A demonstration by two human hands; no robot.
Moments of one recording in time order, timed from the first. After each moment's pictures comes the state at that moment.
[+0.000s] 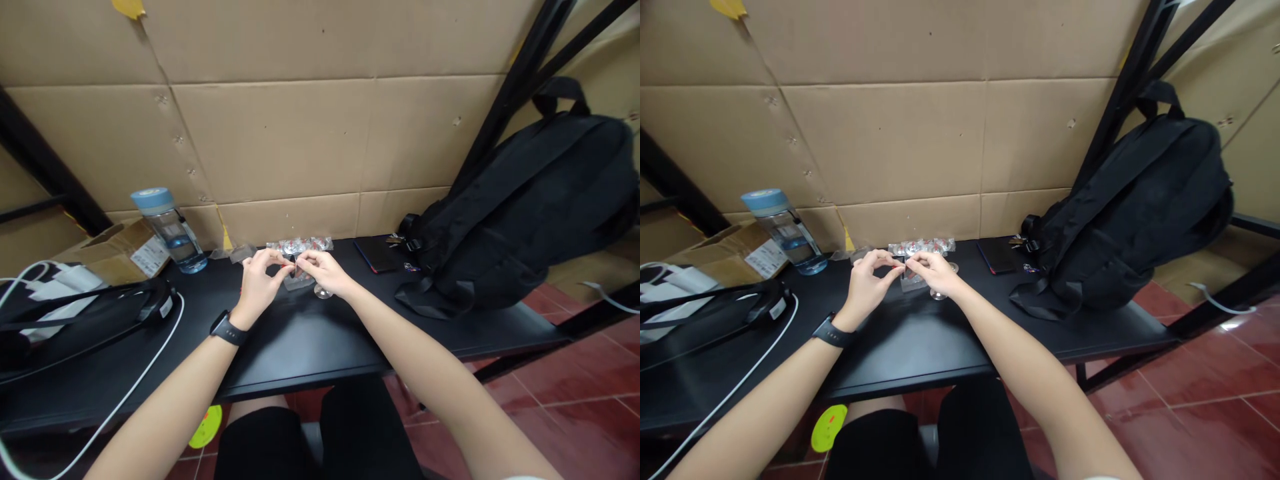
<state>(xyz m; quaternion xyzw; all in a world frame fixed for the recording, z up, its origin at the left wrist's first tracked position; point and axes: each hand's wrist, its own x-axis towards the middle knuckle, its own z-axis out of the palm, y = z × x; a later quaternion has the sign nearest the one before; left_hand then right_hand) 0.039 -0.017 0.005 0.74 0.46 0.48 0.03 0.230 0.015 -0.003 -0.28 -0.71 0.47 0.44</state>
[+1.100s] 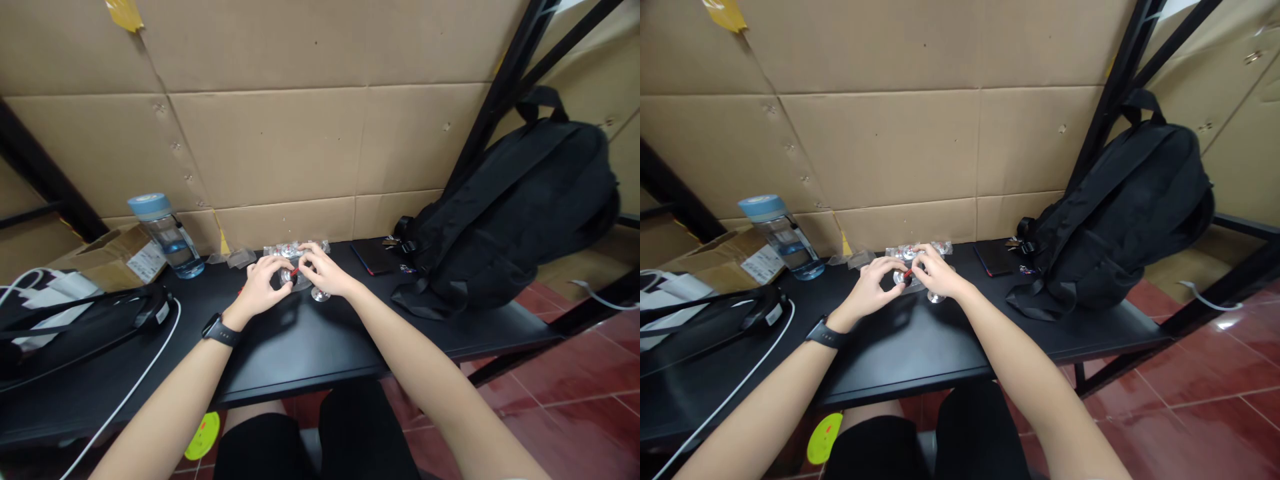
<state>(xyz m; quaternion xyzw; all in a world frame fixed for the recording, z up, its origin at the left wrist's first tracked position) 0.032 -0.013 0.007 0.83 0.44 0.34 0.02 0.248 0.018 0.001 -0.29 -0.84 0.21 0.41</state>
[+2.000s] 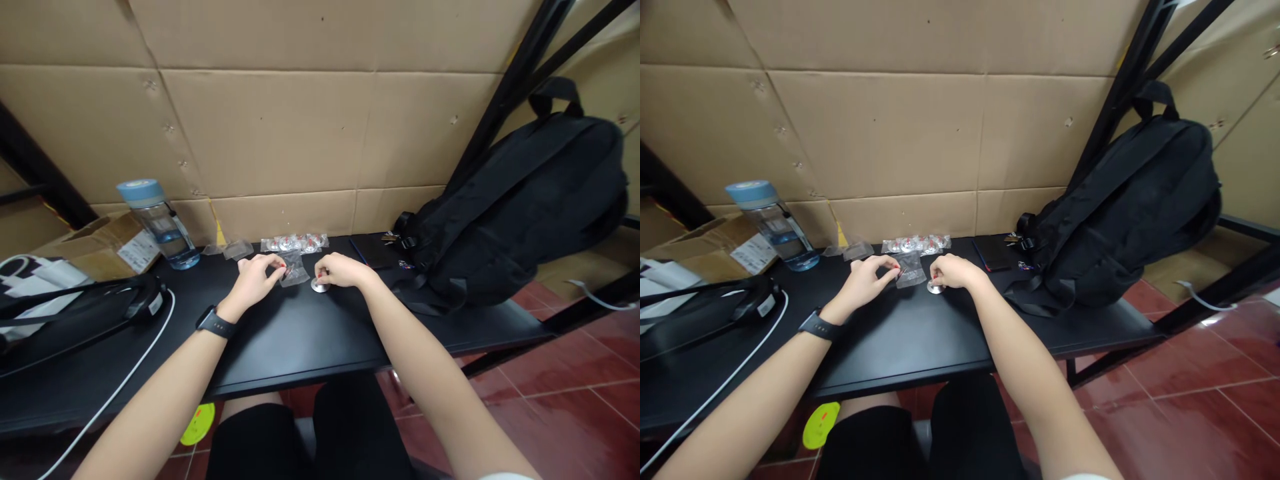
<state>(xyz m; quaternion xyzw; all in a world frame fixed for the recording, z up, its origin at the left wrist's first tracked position) 0.029 -0.008 0.008 0.80 0.52 0.29 0.05 0.285 0.026 0.014 -0.43 -0.88 0.19 0.11</state>
